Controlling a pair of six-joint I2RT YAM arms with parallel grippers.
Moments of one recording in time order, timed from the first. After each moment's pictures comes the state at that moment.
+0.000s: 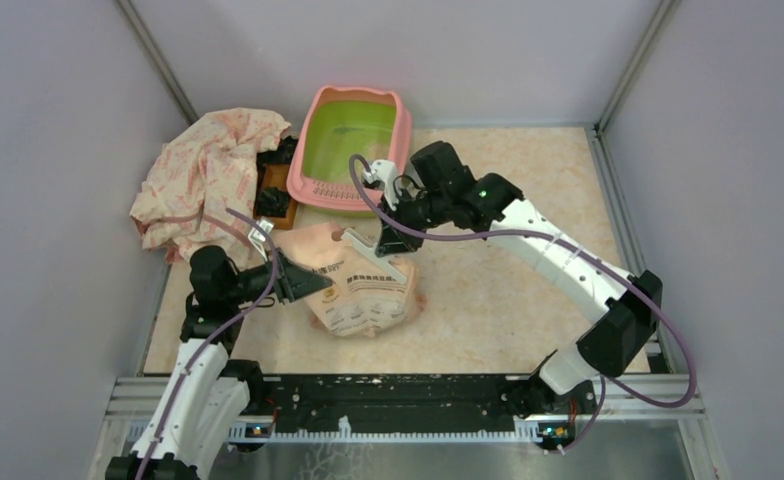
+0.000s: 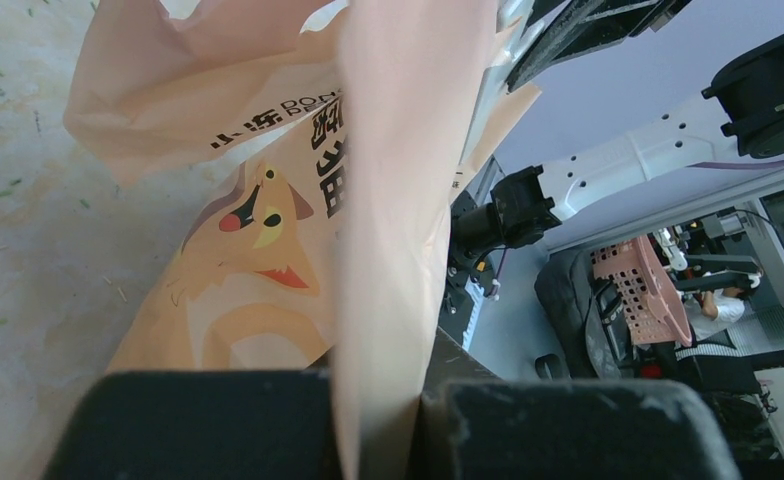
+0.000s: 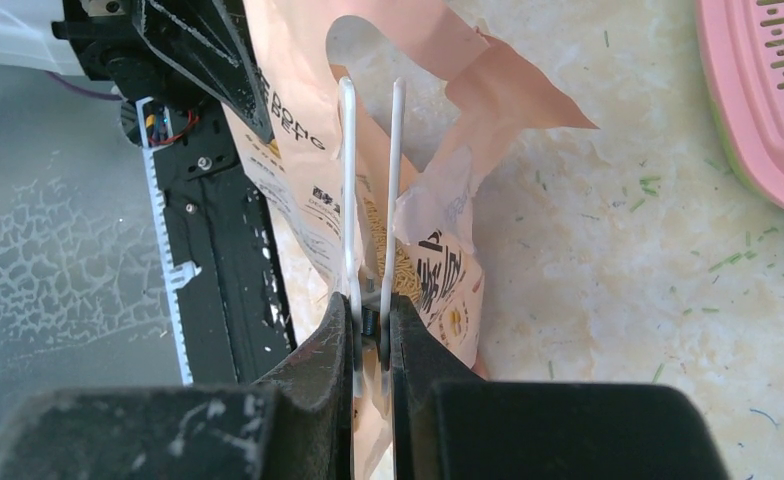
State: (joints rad) left arm -0.06 0.63 0.38 0.10 1.08 -0.70; right arm 0.77 1.51 1.53 -0.77 -0.58 -0.19
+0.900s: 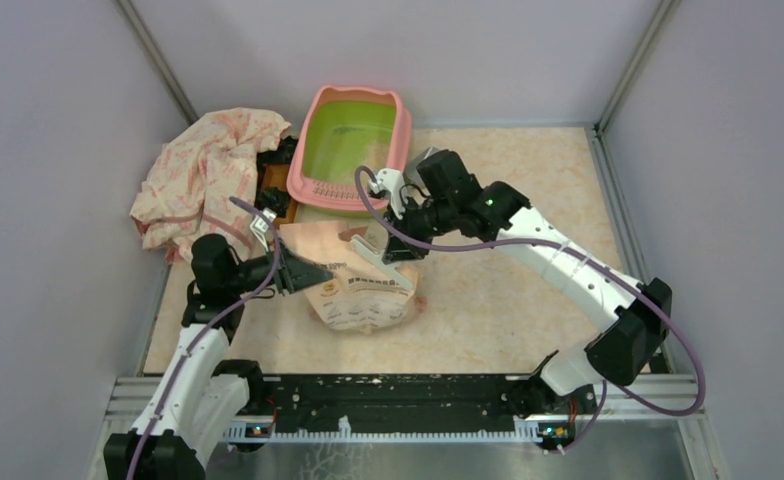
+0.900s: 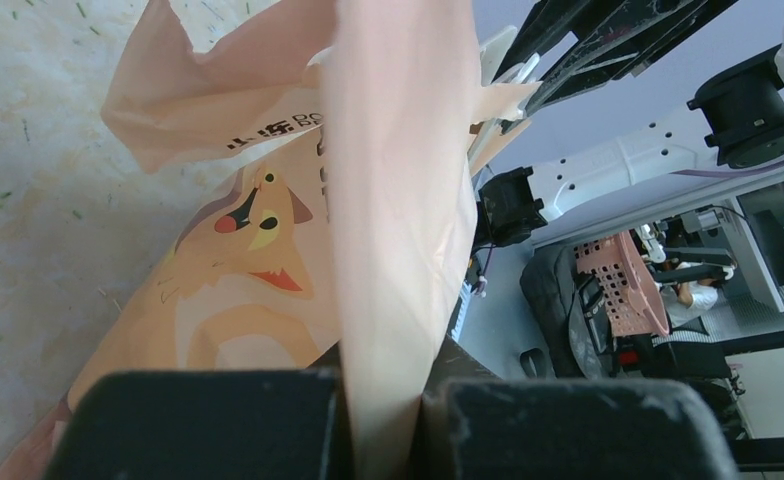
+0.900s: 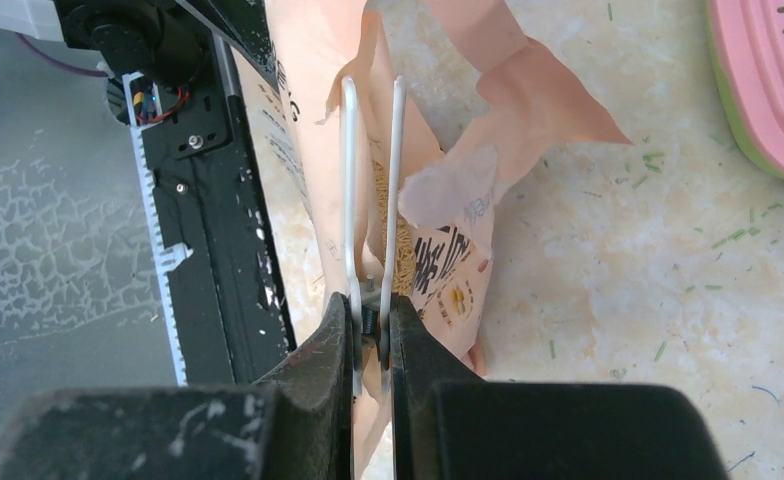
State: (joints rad) left arm -0.05 0.75 0.43 0.15 1.12 -0.71; right arm 0.77 1.46 1.47 -0.78 -0.56 -0.22
